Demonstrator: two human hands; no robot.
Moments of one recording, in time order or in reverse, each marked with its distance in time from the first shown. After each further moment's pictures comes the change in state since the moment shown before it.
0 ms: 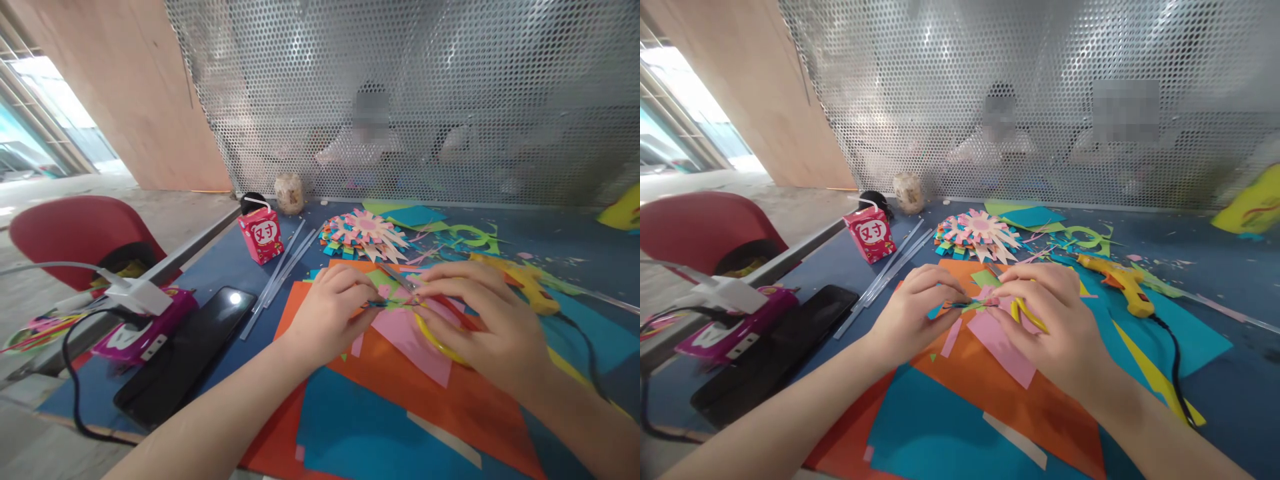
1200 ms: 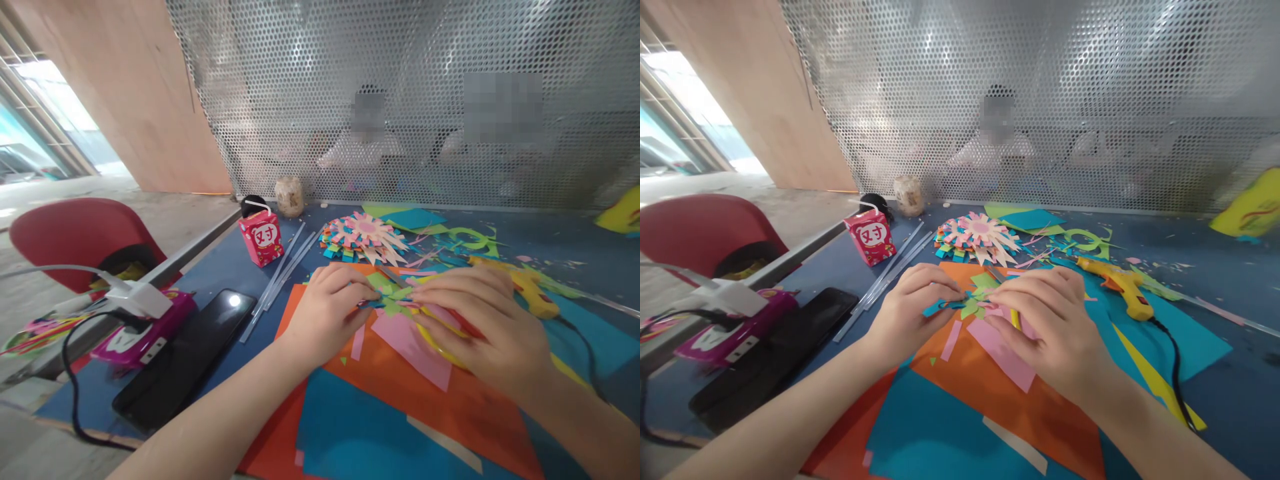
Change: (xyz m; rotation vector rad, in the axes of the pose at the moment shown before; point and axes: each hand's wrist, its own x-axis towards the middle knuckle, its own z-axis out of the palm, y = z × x) left_hand 0.000 -0.003 -0.002 0.020 0.122 0.031; right_hand -0.001 0.001 -0.003 -0.013 -0.021 -0.071
